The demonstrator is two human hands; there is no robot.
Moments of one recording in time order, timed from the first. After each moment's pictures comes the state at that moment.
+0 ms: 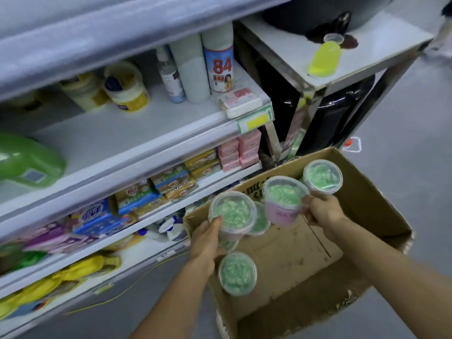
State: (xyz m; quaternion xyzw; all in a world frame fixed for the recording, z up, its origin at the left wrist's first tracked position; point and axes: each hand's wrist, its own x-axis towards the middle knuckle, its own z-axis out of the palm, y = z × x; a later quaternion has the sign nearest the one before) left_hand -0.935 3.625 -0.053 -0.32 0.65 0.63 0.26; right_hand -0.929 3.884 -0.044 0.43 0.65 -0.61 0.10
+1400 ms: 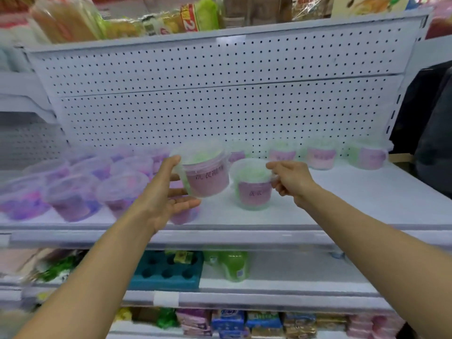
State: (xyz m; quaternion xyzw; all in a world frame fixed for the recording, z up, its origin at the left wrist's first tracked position) left_hand -0.997 3.261 0.375 -0.17 0.62 0.76 -0.14; right_hand -1.127 3.495 0.353 -0.05 0.75 -0.66 0.01
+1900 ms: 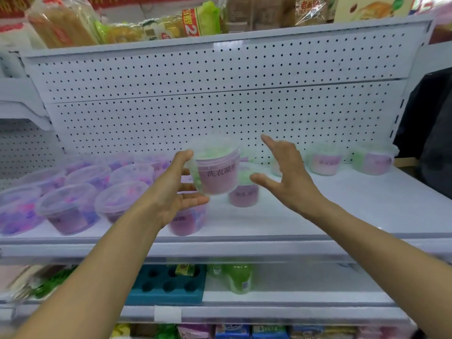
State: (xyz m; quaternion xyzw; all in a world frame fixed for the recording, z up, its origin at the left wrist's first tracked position) left_hand -1.021 3.254 0.392 -0.13 0.65 0.74 -0.11; right_hand -1.115 3.486 0.362 -0.32 0.85 -0.36 -0.23
